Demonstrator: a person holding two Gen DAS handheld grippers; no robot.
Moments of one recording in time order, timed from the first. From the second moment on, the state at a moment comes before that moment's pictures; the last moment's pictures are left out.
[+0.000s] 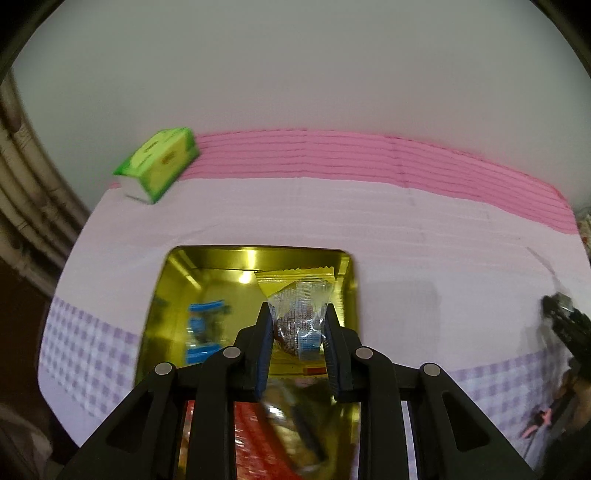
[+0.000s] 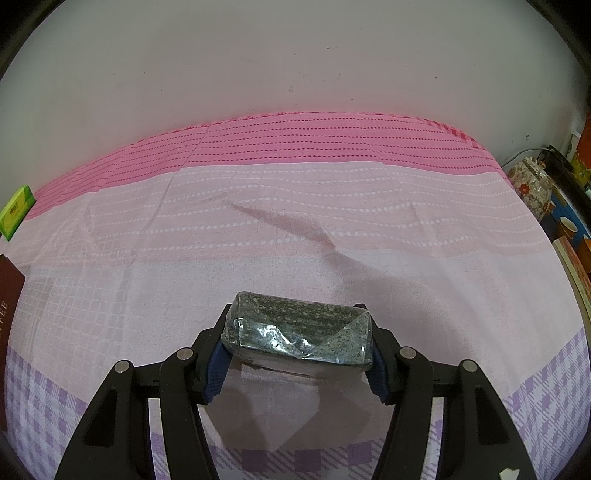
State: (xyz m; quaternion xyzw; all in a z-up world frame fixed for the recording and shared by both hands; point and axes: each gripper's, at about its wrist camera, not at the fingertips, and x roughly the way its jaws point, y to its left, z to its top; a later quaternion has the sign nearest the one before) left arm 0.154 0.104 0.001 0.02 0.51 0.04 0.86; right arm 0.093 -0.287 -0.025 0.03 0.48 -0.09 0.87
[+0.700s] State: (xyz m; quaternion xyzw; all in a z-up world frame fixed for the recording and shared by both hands) left arm 0.170 0.146 -0.041 0.01 0.54 0.08 0.84; right arm 0.093 -0.288 -0.025 0.03 0.48 -0.09 0.87
